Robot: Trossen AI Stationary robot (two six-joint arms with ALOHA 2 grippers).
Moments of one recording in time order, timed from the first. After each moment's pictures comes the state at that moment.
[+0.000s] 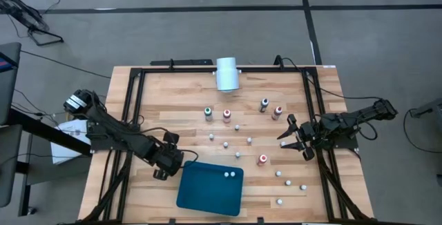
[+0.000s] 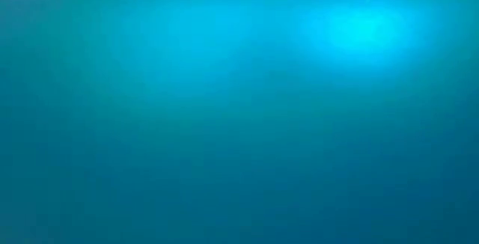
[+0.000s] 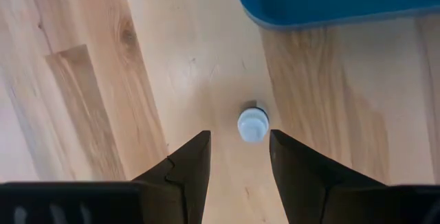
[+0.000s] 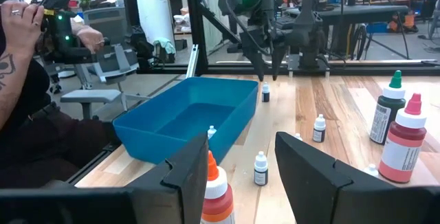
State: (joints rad) left arm -0.53 1.45 0.86 -0.78 -0.21 -0.27; right arm 0.31 0.08 0.01 0.01 -0.03 0.03
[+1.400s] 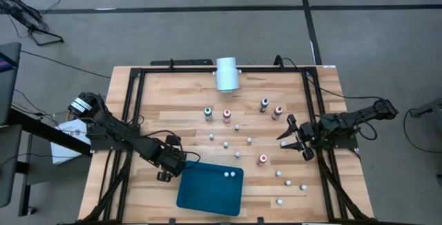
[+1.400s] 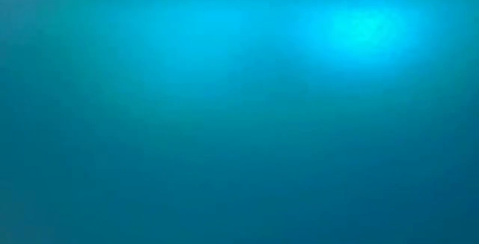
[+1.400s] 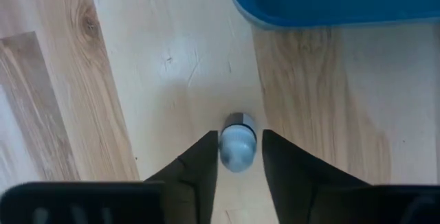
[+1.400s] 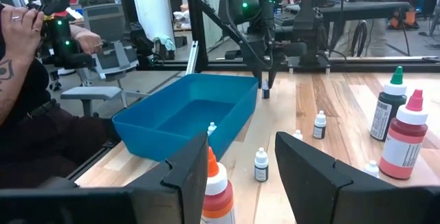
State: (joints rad) left arm -0.52 1.52 0.83 -0.68 -0.16 -0.32; right arm 0.31 0.10 0.01 0.01 -0.02 0.03
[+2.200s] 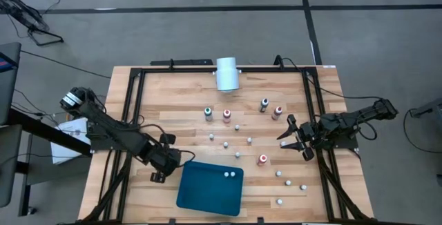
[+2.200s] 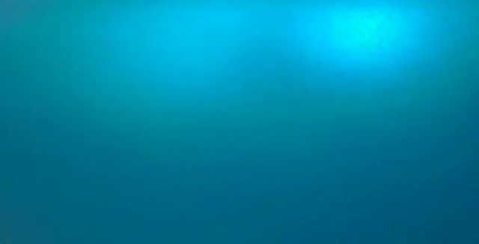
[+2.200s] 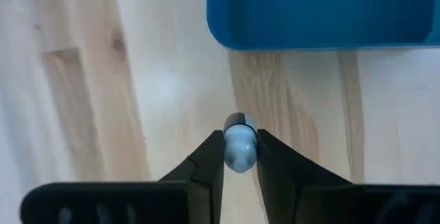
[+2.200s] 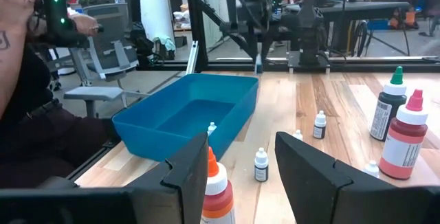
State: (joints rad) left arm -0.57 1.36 0.95 -0.87 -0.16 -0.39; right arm 0.31 0.10 0.01 0.01 -0.02 0.03
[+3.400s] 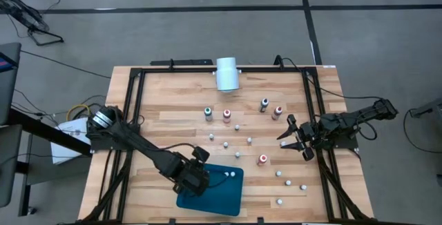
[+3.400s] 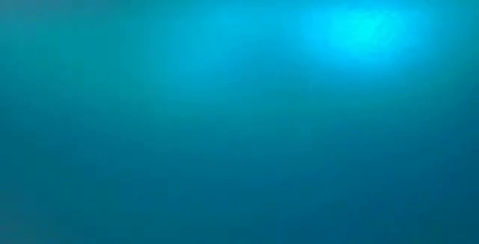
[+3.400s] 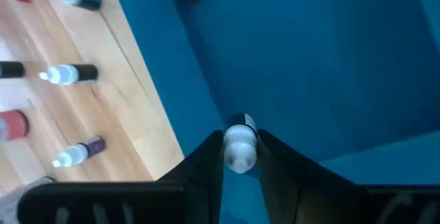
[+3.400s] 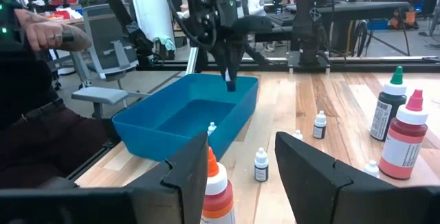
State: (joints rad) left arm -0.54 1.85 1.43 -0.90 -0.25 0.04; right arm 0.31 0.10 0.01 0.01 -0.03 0.03
